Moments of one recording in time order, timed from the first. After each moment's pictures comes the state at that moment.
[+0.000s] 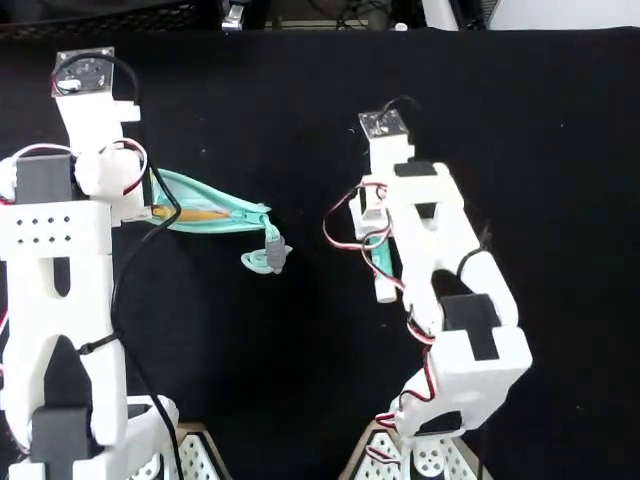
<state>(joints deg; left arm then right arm) -9.1 -13.7 4.3 88.5 1.5 -4.9 12.5 18.7 57.0 5.3</state>
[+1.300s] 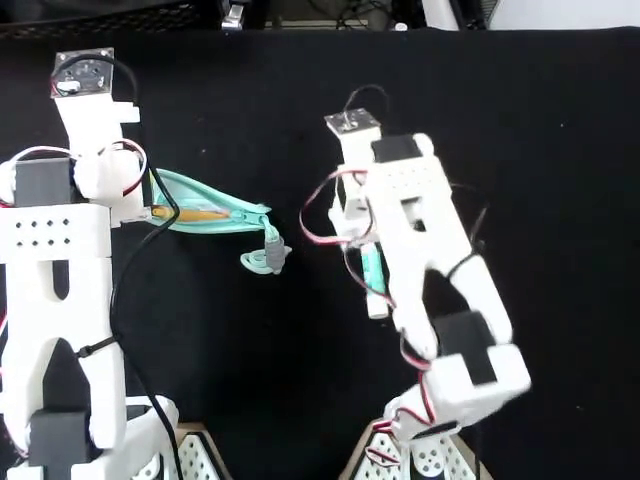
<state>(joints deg) -9.1 -13.7 5.1 87.3 1.3 -11.7 8.7 4.3 89.1 5.4</state>
